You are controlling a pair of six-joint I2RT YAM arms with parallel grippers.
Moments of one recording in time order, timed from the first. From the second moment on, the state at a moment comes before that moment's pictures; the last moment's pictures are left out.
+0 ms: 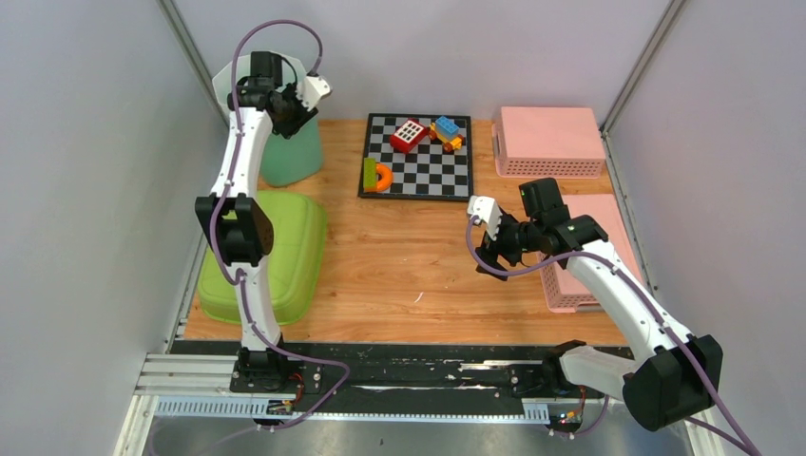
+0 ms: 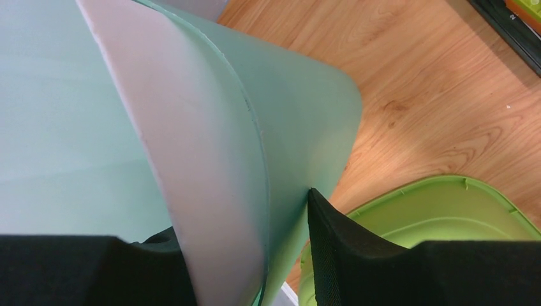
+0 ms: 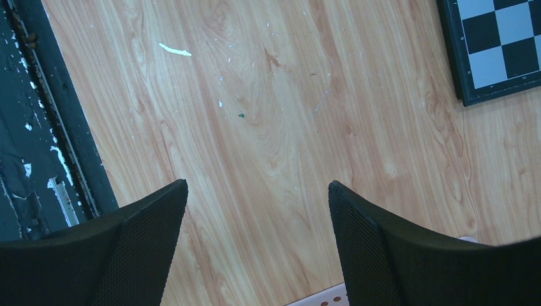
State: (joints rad) left arm -0.01 2.16 2.31 -0.97 0.13 0.88; right arm 0.36 1.12 0.97 -0.77 -0.57 -0.75
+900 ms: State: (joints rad) left arm -0.14 1.83 2.09 -0.78 0.17 0.68; right arm 0.36 1.12 0.97 -0.73 -0.49 -0.72
